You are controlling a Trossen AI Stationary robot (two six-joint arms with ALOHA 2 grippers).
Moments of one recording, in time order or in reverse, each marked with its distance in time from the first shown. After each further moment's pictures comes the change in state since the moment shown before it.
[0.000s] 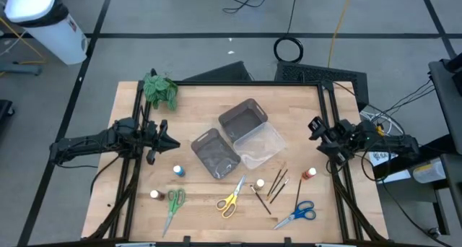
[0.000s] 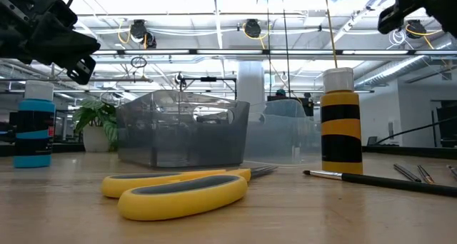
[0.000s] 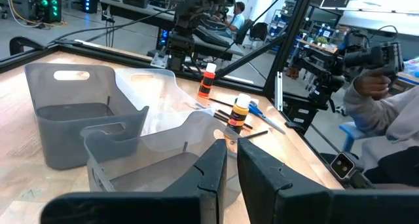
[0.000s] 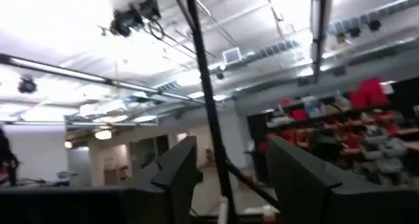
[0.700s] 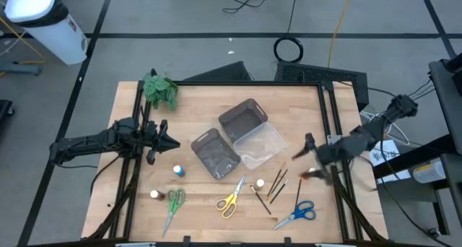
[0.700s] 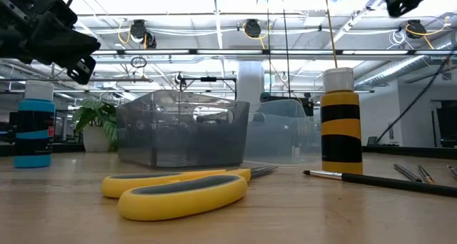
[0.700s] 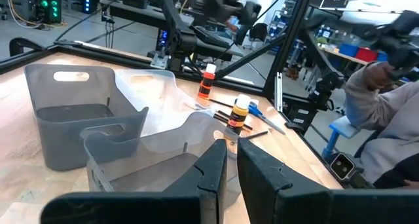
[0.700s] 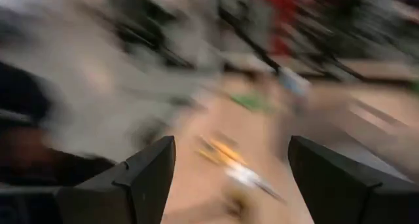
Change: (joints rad) left arm 0.000 0.000 0.000 0.005 0.000 0.000; right arm 0.618 0.559 0.501 -0.828 0.678 -0.274
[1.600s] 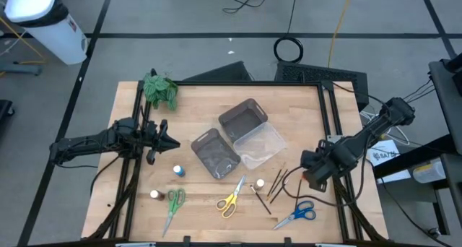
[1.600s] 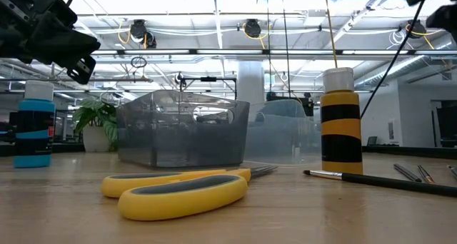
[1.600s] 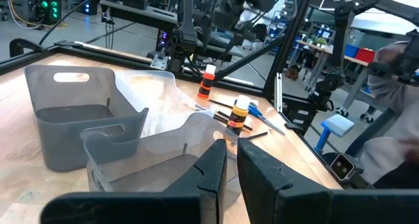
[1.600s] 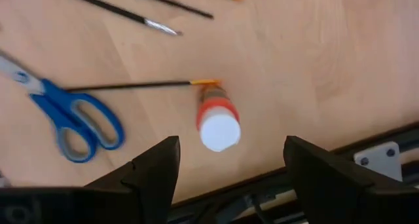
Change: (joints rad) left arm 0.000 0.000 0.000 0.001 0.000 0.000; right arm 0.006 0.640 0.521 -1.188 -0.258 0.795
